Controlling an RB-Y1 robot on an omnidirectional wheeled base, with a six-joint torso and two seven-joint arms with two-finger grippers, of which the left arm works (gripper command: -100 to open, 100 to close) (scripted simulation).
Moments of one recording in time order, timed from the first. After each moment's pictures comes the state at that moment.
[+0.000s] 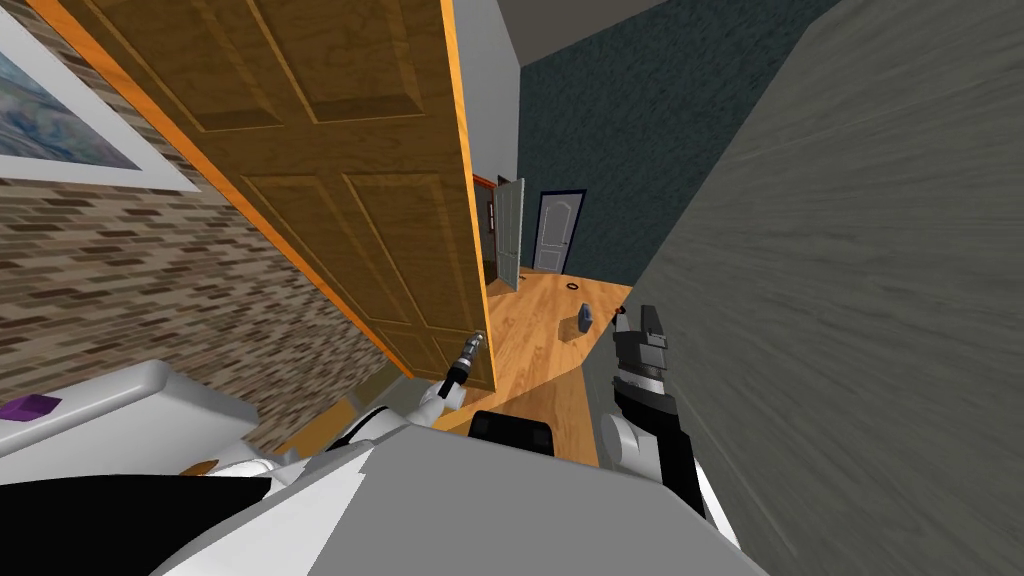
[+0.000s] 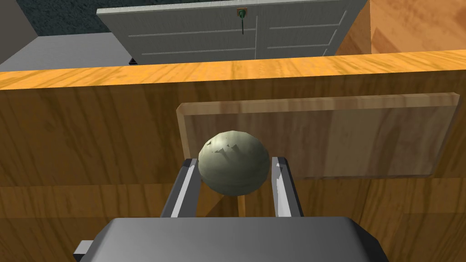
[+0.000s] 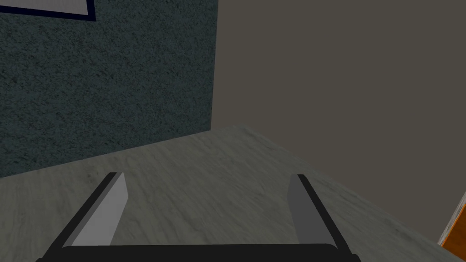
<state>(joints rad) -0.25 0.14 -0.12 -0.44 0.13 -0.90 0.10</state>
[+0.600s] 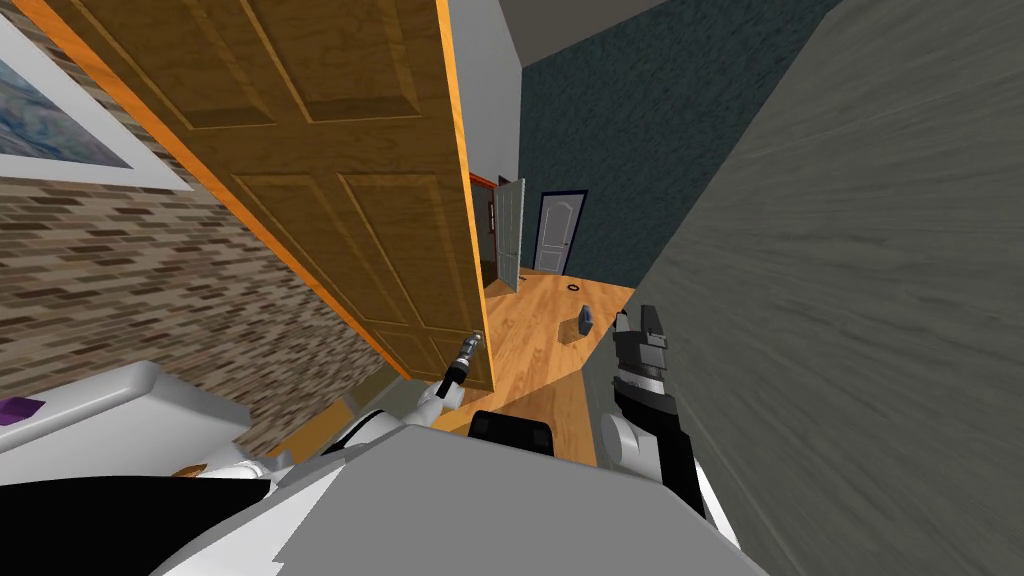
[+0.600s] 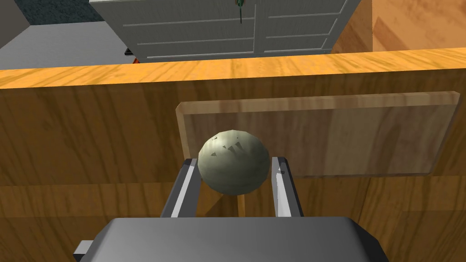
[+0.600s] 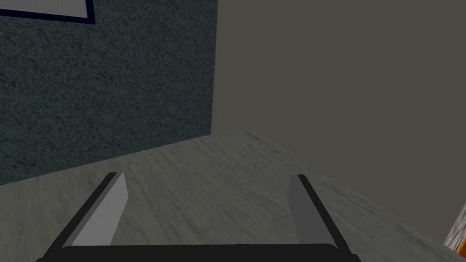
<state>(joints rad) -0.23 0.15 -0.10 -0.47 0.14 -0.87 0.09</state>
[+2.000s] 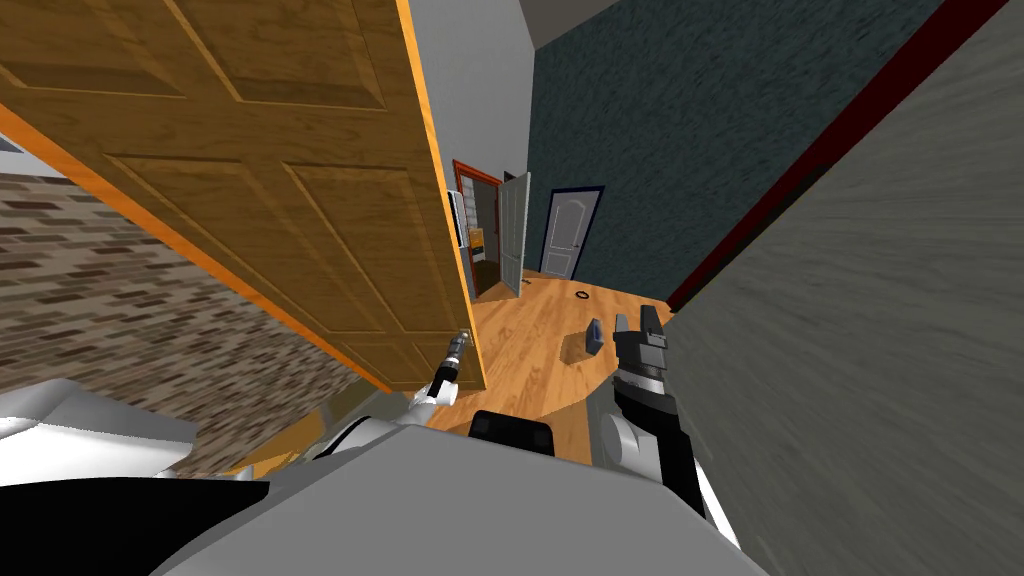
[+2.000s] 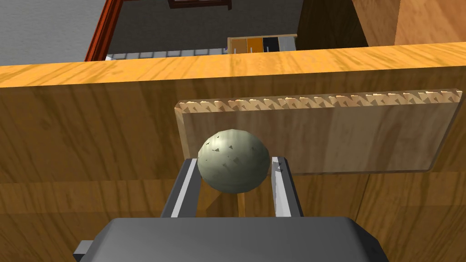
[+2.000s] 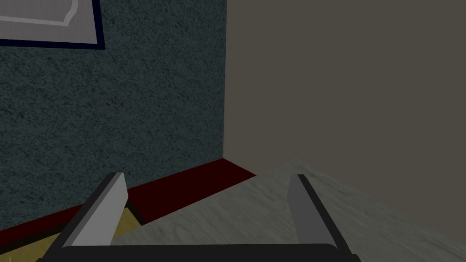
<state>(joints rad) -0.21 0.17 0.03 -0.49 0.21 -0.85 0.03</state>
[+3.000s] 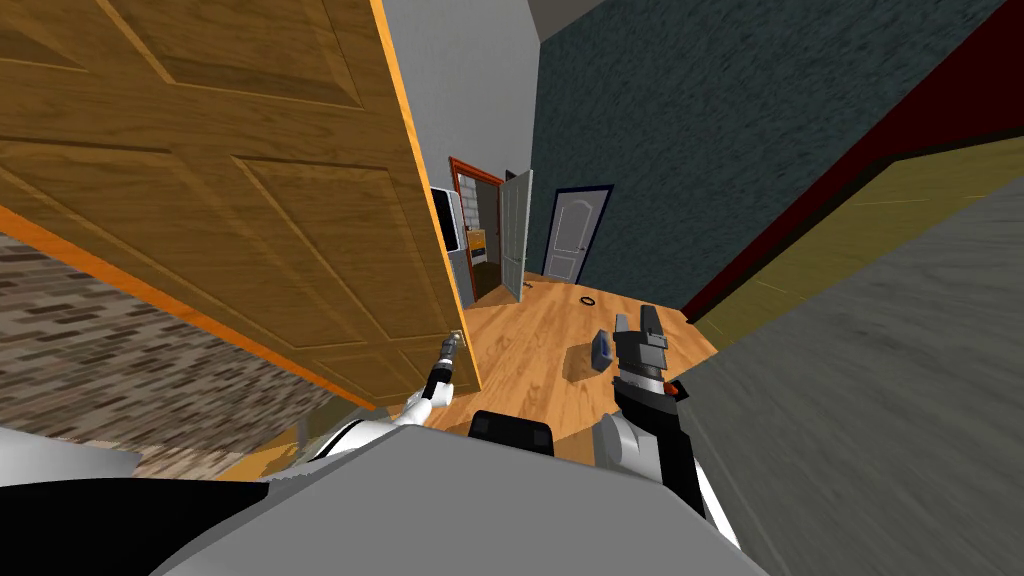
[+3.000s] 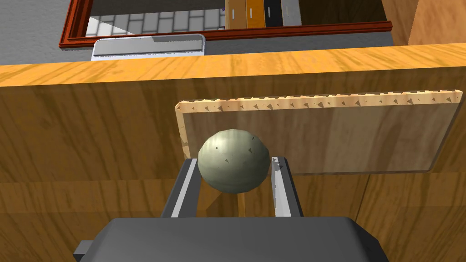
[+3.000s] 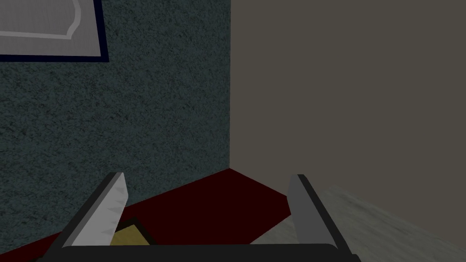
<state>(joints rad) -0.20 0.19 0.11 -0.48 0.26 -0.86 0.00</state>
